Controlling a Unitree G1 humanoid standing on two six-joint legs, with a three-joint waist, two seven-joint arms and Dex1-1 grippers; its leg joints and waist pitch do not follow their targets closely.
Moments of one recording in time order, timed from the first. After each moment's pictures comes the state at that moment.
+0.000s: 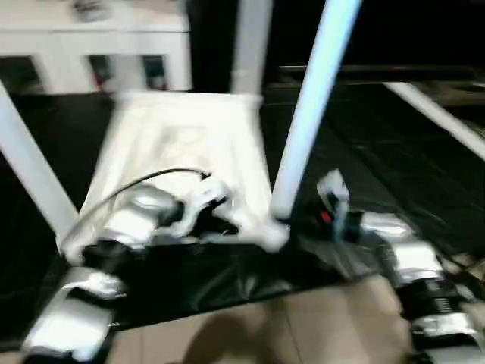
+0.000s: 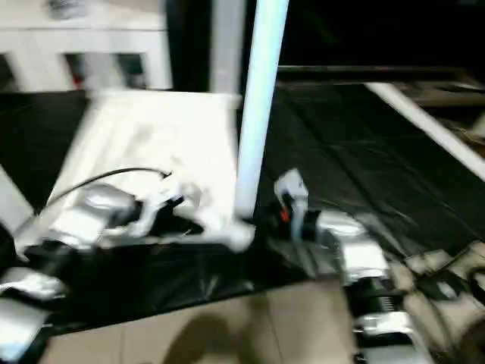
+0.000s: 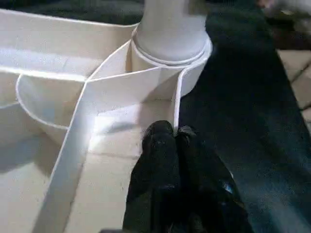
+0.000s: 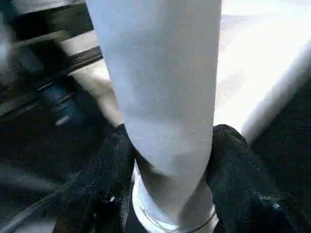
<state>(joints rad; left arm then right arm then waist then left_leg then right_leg) -0.70 0.27 -0.25 0.69 0.06 0.30 -1.13 -0.48 -0.21 -0.01 0.53 0.19 0.27 0.91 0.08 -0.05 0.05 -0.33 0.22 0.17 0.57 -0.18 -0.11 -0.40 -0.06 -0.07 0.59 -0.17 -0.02</state>
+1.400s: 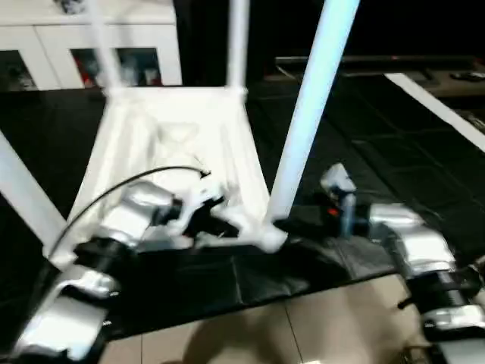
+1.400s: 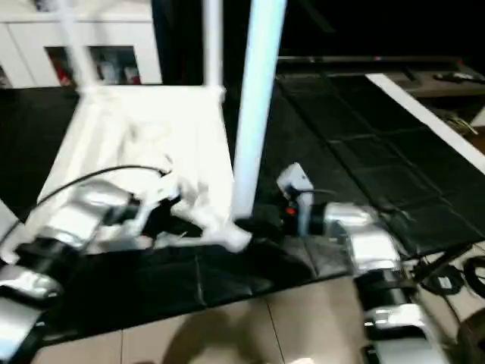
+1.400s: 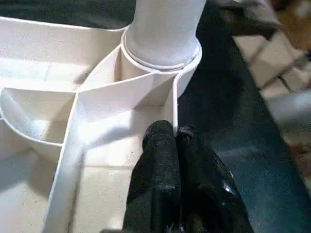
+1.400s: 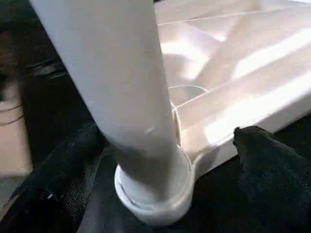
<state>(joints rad) -0.68 0.42 -0.30 0.62 0.01 0.19 -1.44 -0.50 -0.39 0.07 0.48 0.23 0.27 1.30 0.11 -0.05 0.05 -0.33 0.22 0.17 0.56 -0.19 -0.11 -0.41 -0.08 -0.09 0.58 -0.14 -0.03</state>
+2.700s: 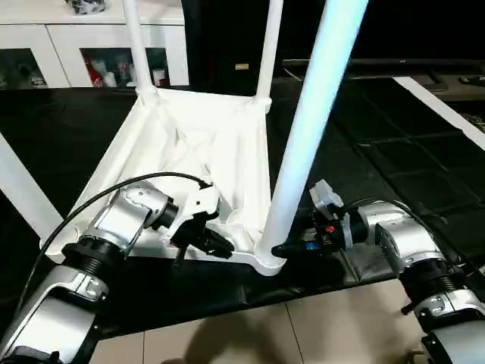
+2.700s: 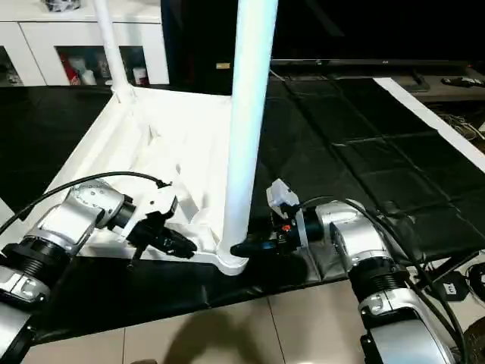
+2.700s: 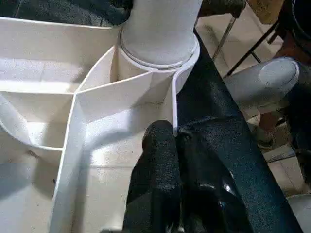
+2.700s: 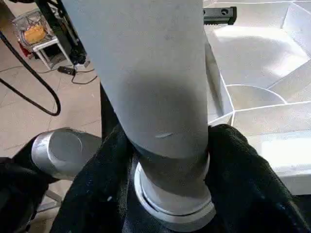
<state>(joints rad) -0.67 0.44 -0.36 0.59 0.01 0.14 -1.53 -0.58 -0.37 0.19 0.64 0.20 0.15 1.53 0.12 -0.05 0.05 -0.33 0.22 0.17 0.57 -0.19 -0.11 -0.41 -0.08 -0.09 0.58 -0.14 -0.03</state>
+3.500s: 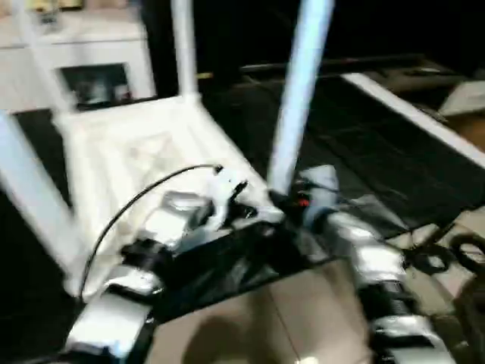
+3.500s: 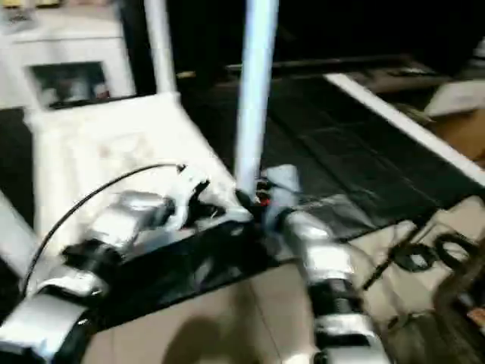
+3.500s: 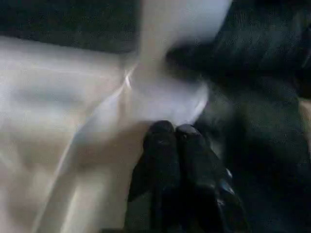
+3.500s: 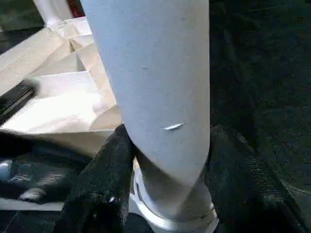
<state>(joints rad) -0.76 0.10 -0.18 0.73 0.05 0.41 -0.81 -0.51 0.02 -0.06 0.56 0.12 0.29 0.50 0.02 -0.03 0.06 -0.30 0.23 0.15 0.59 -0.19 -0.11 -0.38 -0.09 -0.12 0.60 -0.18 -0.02</state>
